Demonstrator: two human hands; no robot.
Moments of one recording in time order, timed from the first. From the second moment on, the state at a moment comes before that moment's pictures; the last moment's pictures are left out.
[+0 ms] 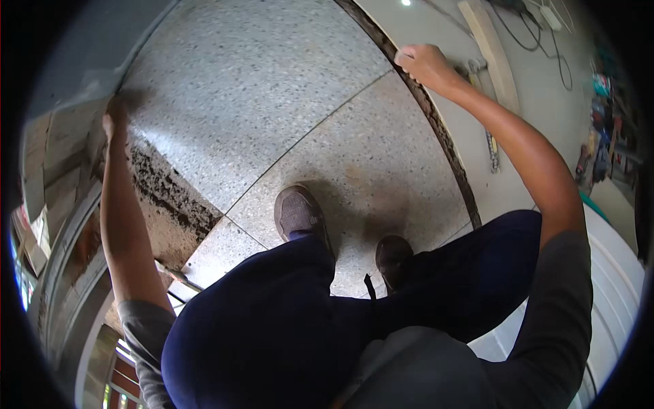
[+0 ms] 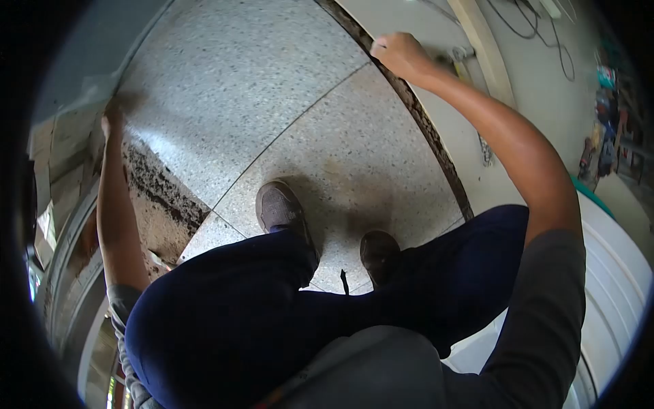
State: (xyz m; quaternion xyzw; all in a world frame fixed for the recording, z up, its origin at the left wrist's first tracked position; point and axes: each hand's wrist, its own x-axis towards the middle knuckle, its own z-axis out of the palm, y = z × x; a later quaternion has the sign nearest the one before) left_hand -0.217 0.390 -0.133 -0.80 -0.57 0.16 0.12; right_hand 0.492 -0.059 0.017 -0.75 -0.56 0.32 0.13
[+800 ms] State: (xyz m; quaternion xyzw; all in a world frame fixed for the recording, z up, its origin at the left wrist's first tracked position) left_hand -0.218 0.382 -0.112 -0.82 -0.57 0.03 0.10; right_hand 0.486 -0.061 0.002 -0.77 -0.45 0.42 0.18
